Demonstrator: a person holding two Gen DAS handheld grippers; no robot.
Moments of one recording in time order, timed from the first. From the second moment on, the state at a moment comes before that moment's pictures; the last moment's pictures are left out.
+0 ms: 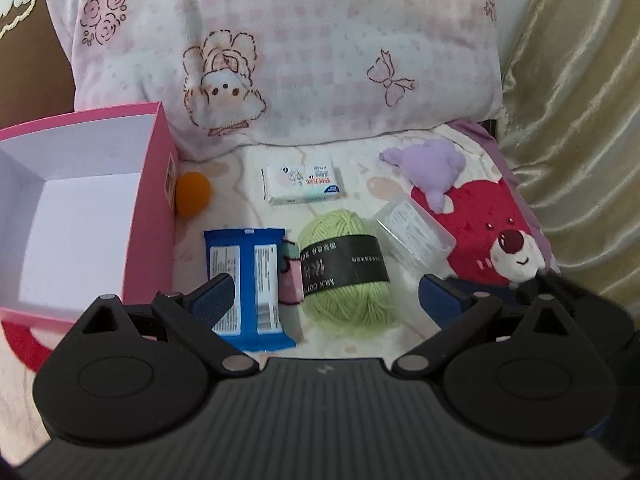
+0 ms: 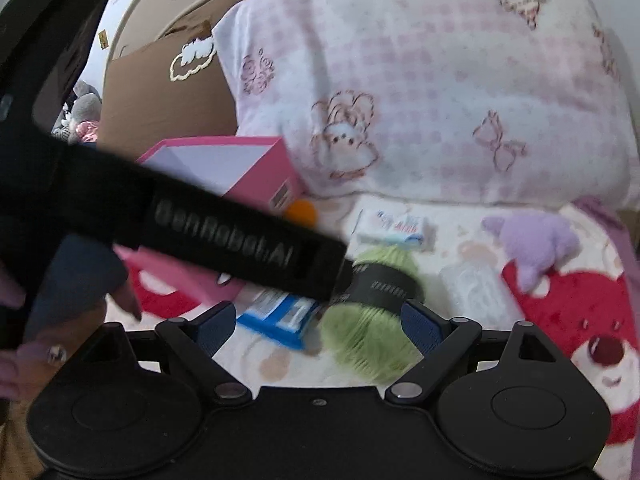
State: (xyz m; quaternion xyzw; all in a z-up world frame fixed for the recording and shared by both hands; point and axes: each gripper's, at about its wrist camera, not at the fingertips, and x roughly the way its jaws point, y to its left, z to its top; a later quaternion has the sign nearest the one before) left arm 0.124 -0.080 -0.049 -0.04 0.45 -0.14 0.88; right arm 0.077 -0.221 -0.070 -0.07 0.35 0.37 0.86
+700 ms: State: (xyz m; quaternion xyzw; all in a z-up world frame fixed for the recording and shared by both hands) left arm 0.145 -0.044 -0.078 -0.13 0.44 -0.18 0.87; right arm 0.131 -0.200 -0.100 -0.06 0.46 0.35 0.81
